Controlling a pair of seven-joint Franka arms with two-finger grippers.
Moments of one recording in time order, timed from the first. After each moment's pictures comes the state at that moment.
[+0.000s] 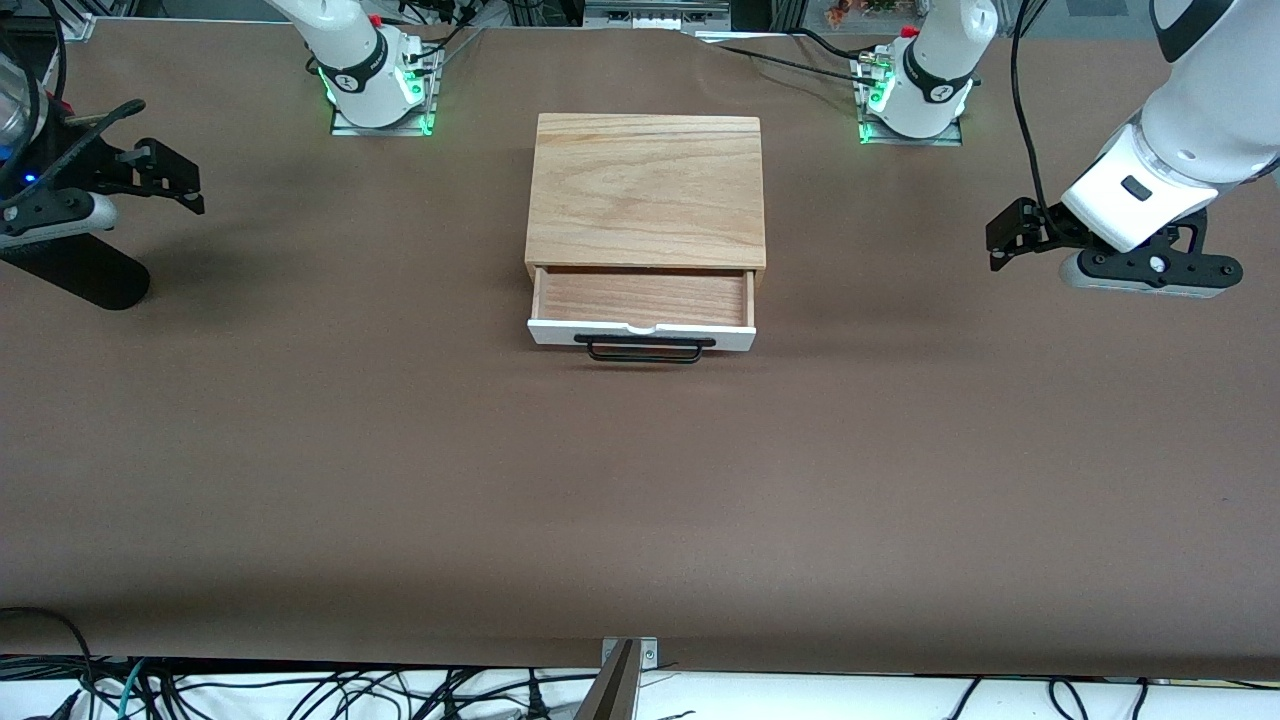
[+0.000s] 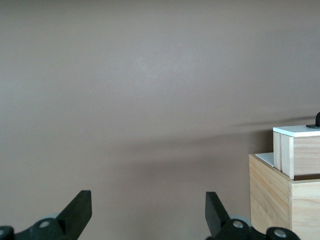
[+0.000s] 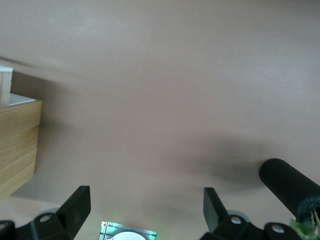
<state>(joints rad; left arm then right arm) -0.02 0.05 -0.16 -1.59 0.03 1.61 -0.10 0.11 -0.04 -0.05 -1.63 -0.03 1.51 -0.18</state>
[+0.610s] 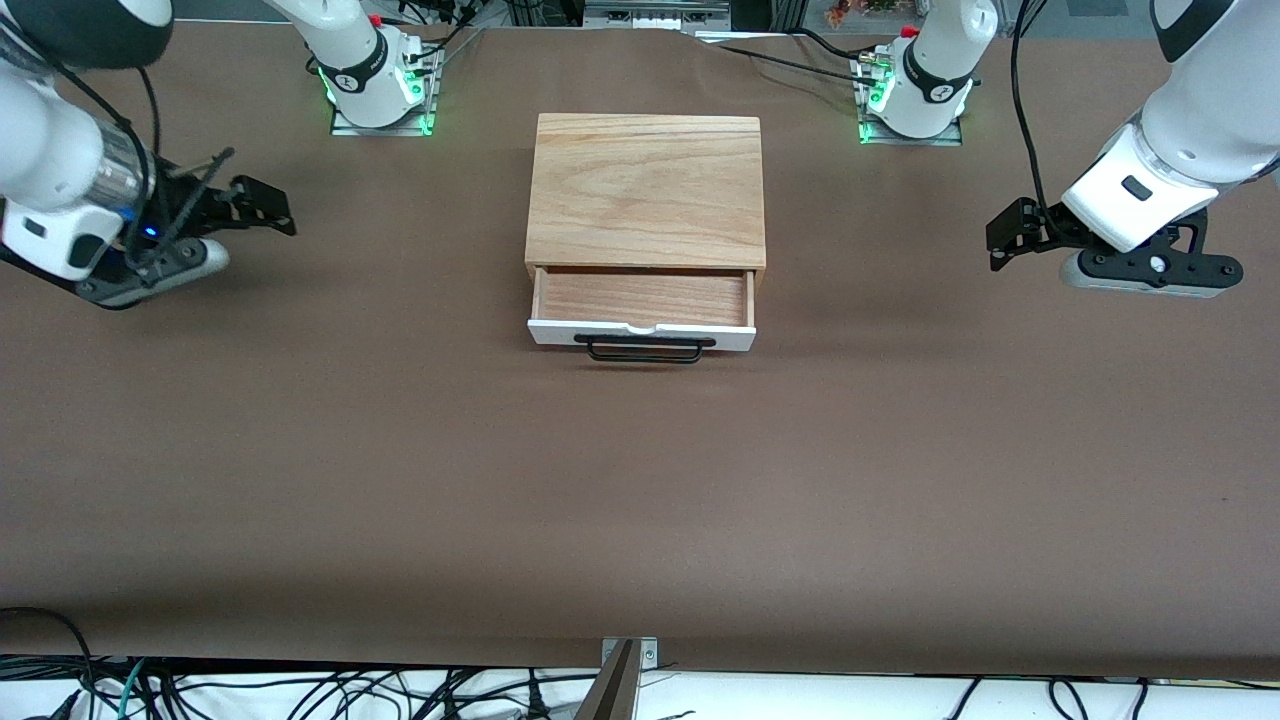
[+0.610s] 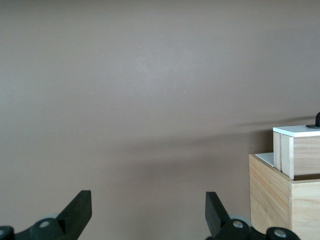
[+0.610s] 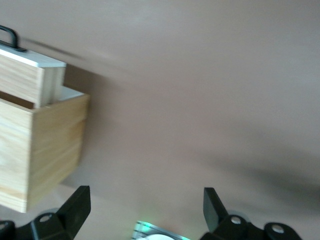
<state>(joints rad) -0.02 0.05 -0.16 -1.59 0.03 1.61 -0.10 0.16 0.10 -0.04 -1.63 0.18 1.52 -0.19</state>
